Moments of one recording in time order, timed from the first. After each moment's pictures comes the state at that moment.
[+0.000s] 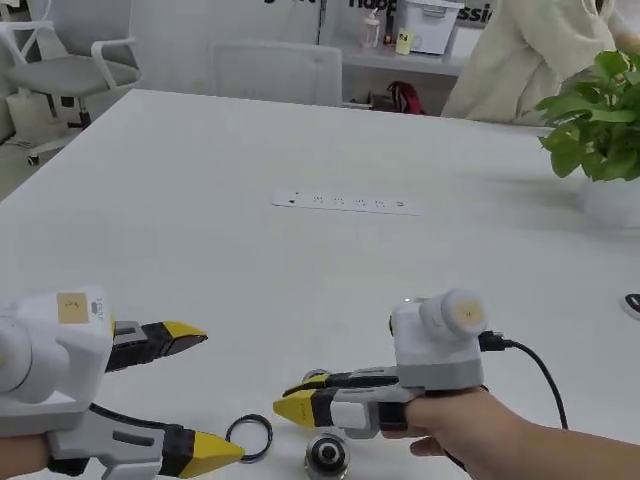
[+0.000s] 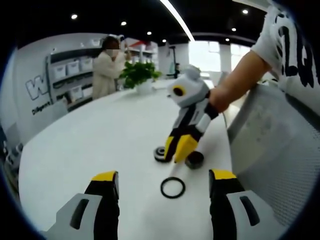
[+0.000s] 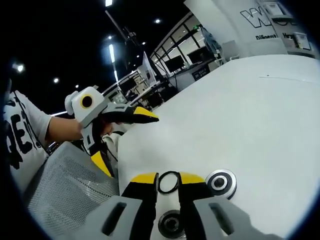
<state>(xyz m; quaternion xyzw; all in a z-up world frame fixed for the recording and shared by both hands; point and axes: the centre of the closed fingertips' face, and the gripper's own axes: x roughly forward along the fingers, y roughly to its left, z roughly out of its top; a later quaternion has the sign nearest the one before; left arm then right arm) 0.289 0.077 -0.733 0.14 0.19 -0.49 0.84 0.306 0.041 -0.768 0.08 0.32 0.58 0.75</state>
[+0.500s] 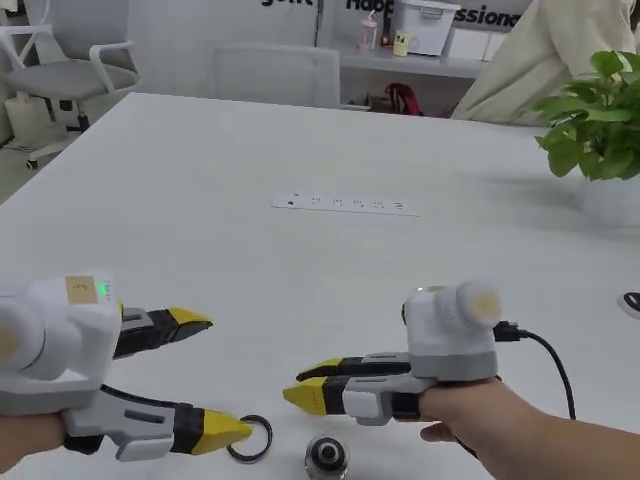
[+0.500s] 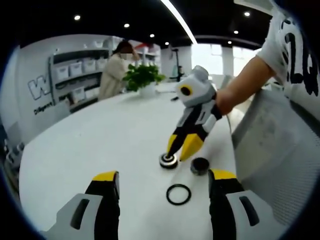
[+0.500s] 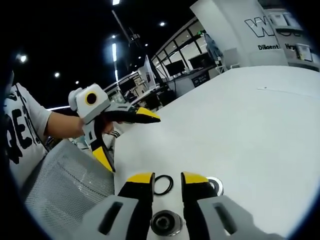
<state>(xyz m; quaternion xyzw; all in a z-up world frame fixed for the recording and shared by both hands) 0.304 0.074 -0.723 0.13 0.18 -0.48 0.85 0.318 0.030 -0.756 0.06 0.29 0.57 0.76</state>
